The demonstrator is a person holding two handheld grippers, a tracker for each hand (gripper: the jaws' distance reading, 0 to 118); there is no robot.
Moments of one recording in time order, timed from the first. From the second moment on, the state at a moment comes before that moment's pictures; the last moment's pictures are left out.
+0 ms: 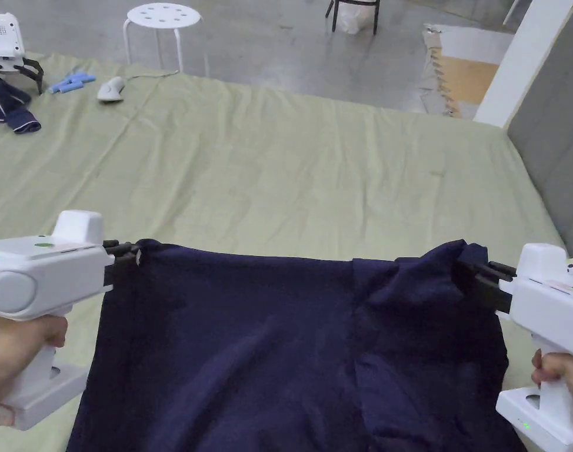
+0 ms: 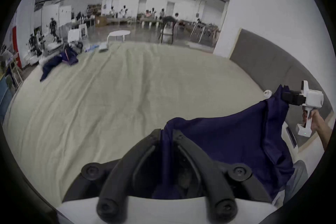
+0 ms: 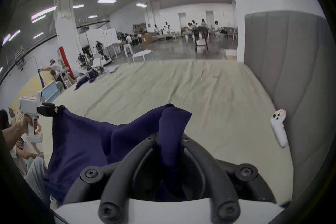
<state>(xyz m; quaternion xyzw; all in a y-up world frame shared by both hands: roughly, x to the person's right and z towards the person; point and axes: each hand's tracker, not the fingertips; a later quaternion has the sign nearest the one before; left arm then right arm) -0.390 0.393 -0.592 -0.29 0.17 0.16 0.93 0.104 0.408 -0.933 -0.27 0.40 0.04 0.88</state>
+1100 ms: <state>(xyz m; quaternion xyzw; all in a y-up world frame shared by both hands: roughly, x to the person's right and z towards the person) -0.262 0.376 -0.439 -0.42 0.16 0.21 0.87 0.235 0.399 -0.756 -0.42 0.28 0.08 0.86</state>
